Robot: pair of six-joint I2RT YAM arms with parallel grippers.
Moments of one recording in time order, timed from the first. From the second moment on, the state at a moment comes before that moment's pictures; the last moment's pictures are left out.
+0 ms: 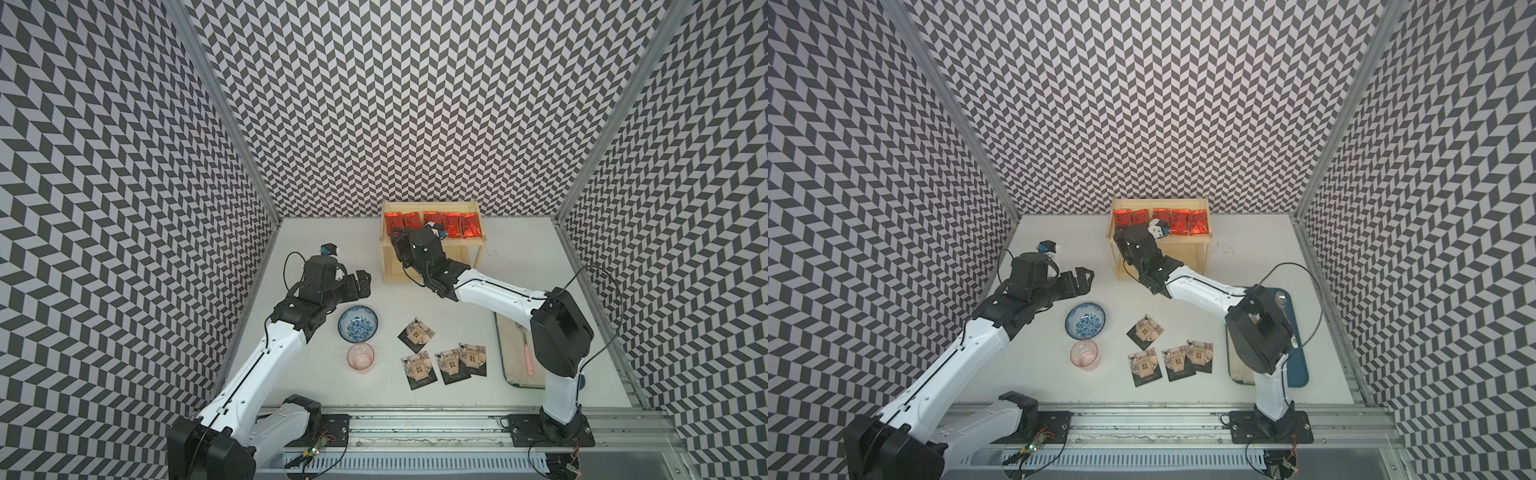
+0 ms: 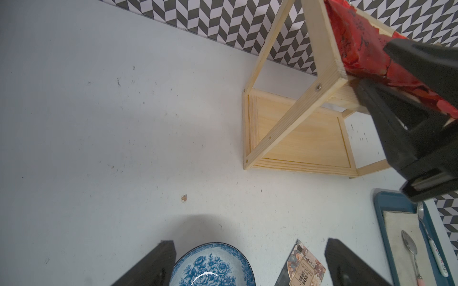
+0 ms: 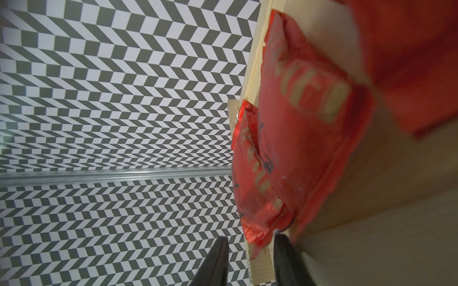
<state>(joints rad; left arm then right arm) -0.31 1.06 0.89 -0.47 0.04 -0.43 0.79 1.91 1.49 0.19 0.26 1.47</state>
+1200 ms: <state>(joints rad) -0.66 1.46 0.83 -0.34 0.23 -0.53 0.88 1.39 0.39 0.43 -0.06 0.61</state>
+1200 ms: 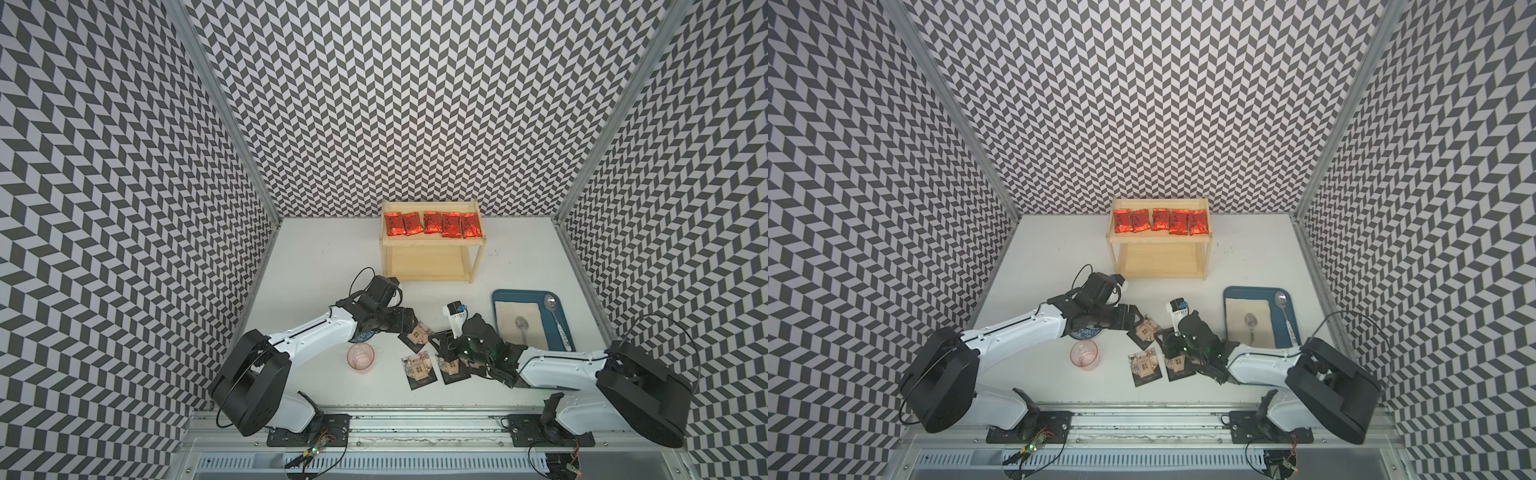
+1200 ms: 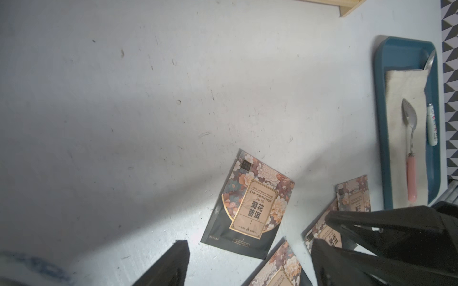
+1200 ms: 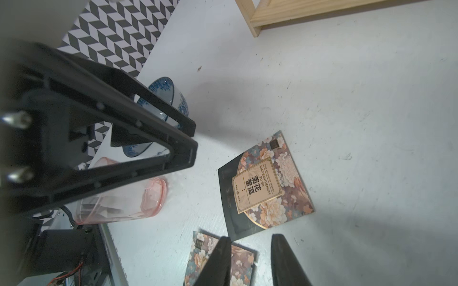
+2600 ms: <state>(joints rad) -0.66 1.58 0.74 -0.16 0.35 -0.55 0.65 1.73 0.59 0.56 -0.26 0.61</state>
